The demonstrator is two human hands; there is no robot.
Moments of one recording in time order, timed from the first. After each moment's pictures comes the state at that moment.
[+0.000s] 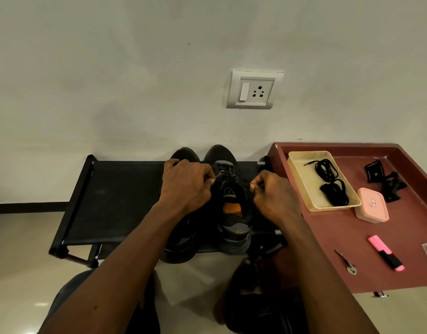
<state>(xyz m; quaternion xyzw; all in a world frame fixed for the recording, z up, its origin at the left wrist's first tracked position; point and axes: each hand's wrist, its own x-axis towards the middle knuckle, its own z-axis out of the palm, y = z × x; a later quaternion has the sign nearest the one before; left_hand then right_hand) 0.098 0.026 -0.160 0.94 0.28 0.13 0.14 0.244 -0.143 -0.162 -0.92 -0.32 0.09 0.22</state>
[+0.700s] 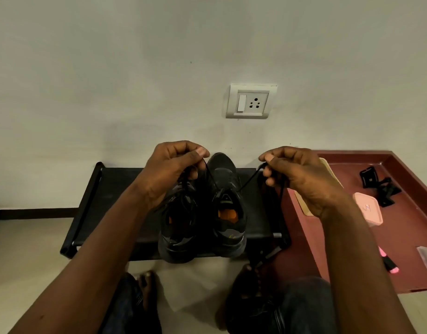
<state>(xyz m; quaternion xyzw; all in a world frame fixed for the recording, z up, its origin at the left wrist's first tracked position) 0.058 0.032 -0.084 0.67 0.20 0.22 0.68 0.238 -0.175 -0.048 -0.71 -0.28 0.31 0.57</state>
